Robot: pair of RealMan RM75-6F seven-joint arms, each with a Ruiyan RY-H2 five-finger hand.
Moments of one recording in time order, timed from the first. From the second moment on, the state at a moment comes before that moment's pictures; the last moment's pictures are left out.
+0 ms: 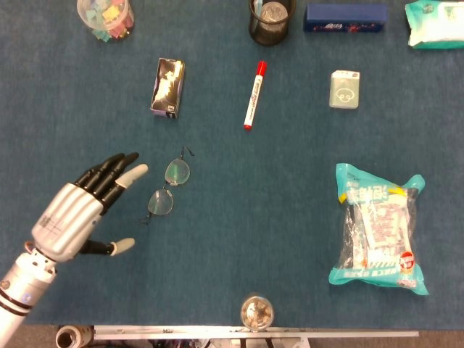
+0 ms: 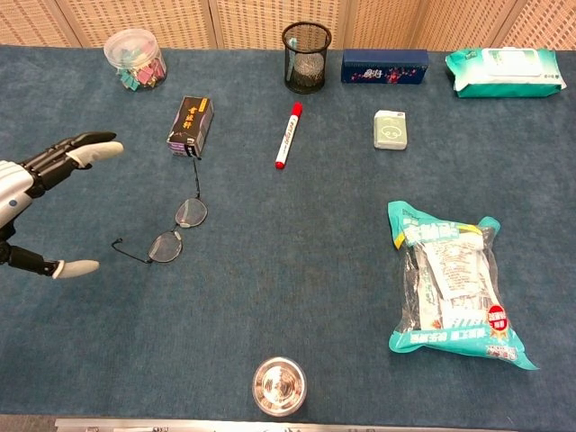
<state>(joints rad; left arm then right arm) -0.27 -1.31 0.13 -1.52 1.87 1.43 -0.18 0.19 -1.14 0.10 -1.46 -1.40 1.30 0.04</state>
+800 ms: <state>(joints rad) -0.34 -1.43 0.09 -1.54 1.79 1.34 -0.15 0.18 -1.13 0.09 -1.40 -1.40 1.29 0.16</state>
